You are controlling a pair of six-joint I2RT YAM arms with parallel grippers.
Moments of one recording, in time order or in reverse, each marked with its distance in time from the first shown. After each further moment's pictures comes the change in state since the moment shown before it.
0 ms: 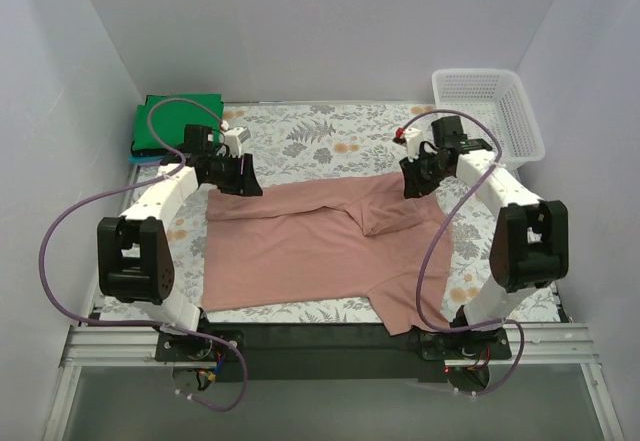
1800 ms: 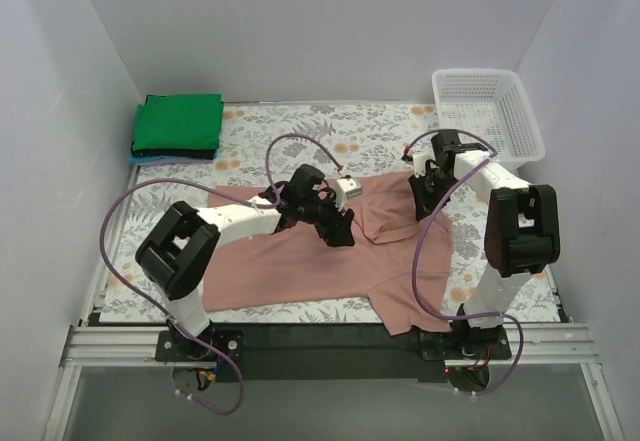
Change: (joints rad) left arm -0.613 0.150 -0.151 0.492 0.005 -0.026; right arm -0.026 0.167 0.003 -0.122 0.106 0.139
